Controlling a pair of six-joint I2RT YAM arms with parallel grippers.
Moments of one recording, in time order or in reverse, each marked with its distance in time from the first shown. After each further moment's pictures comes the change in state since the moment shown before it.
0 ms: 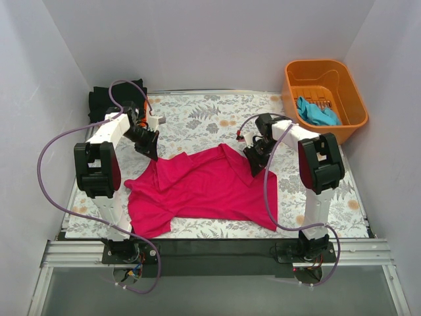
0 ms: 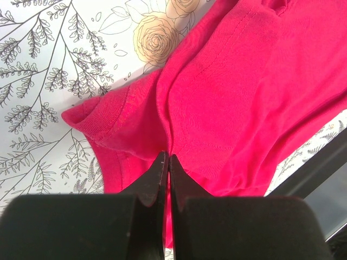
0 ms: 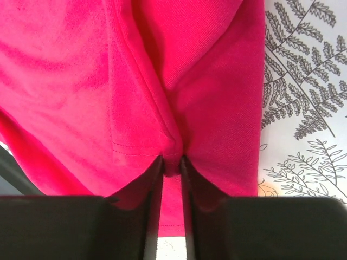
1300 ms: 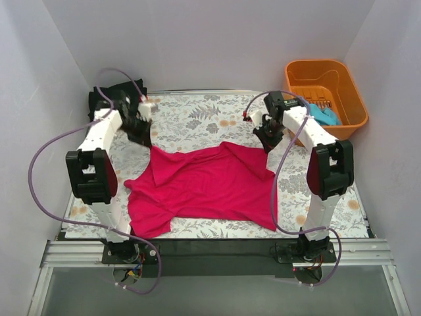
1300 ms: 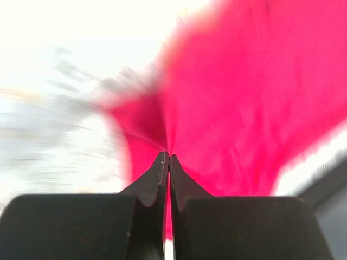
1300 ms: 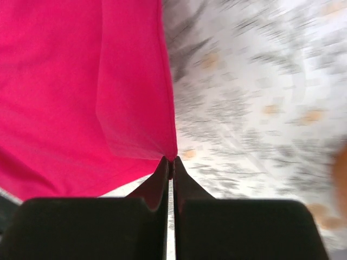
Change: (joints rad) left arm 0.009 -0.104 -0.027 0.015 -0.032 0.006; right arm -0.043 -0.101 0.169 -0.113 0.226 -0.129
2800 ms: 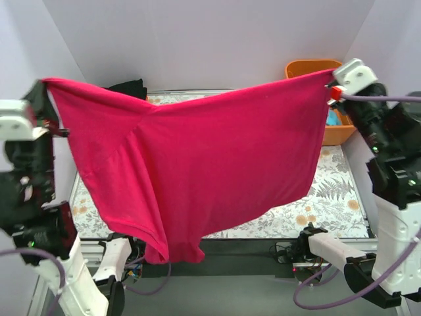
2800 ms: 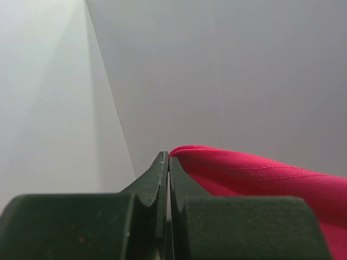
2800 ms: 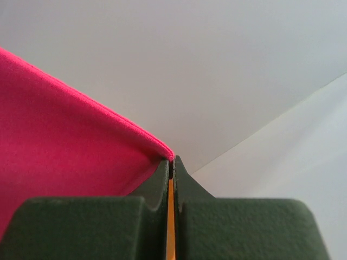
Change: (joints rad) left arm 0.213 -0.985 0.353 0.672 -0.344 -0.395; right arm -0.074 -0.859 0.304 0.394 0.086 -0.146
